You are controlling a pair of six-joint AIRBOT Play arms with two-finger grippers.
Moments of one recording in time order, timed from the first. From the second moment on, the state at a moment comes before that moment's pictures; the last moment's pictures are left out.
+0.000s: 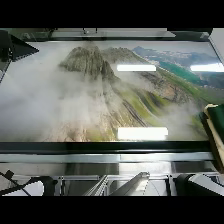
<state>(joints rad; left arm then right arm) 0.29 -1.38 1.71 0.58 -1.49 -1.19 -1.15 -1.22 1.12 -1.75 1.50 1.73</state>
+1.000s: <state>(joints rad) 0.27 -1.22 1.60 0.58 -1.65 -1.22 -0.27 -1.02 1.37 -1.00 1.61 1.69</state>
